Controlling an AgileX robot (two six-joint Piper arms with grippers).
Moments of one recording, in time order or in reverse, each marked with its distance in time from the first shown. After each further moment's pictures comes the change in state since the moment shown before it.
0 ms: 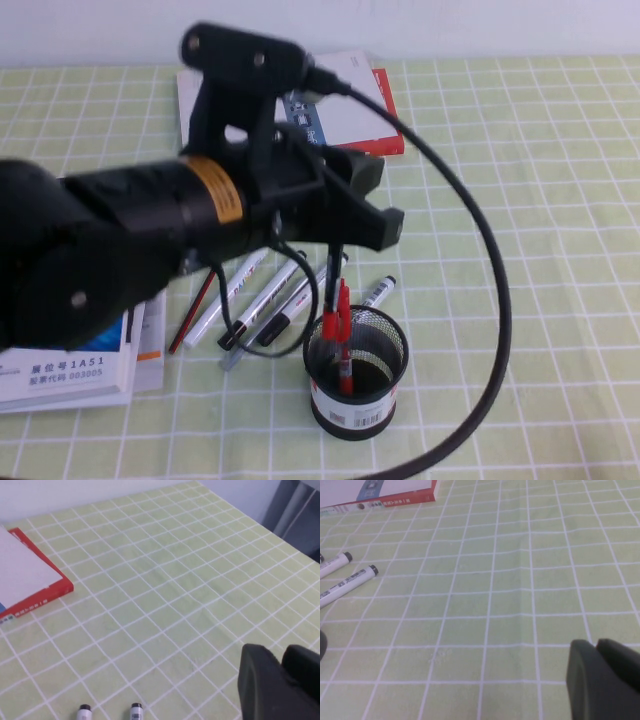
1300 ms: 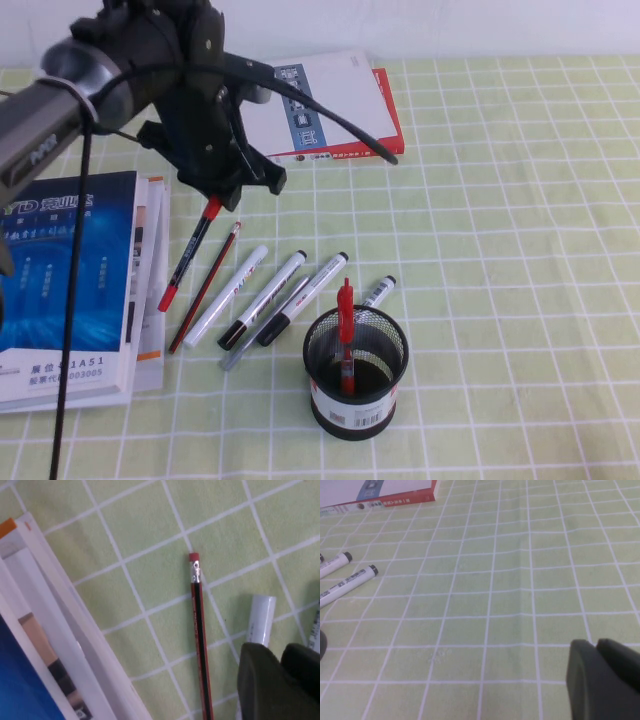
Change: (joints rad) right arm 0.000 0.000 0.000 0.000 0.000 0.000; left arm 0.379 0.753 -0.816 0.070 0.947 0.197
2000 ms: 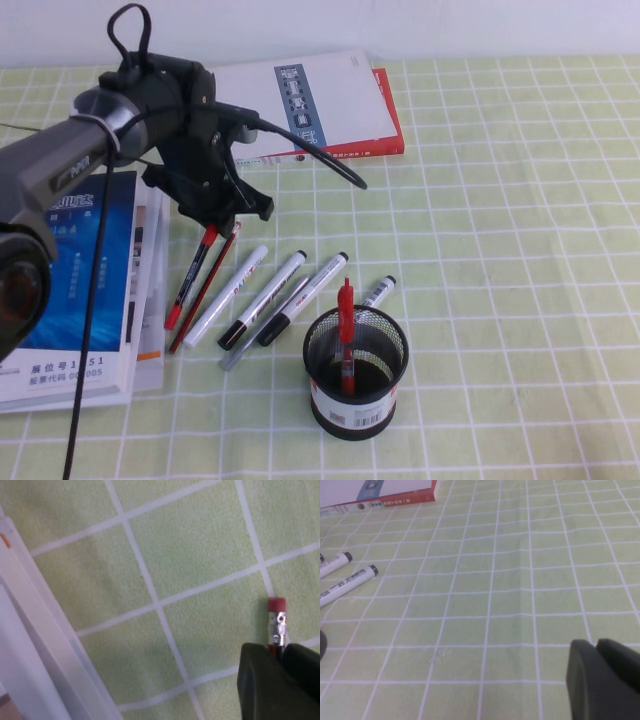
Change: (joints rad) right arm 0.000 0.000 0.000 0.000 0.000 0.000; left arm 0.079 0.178 -0.002 -0.046 -0.146 0.027
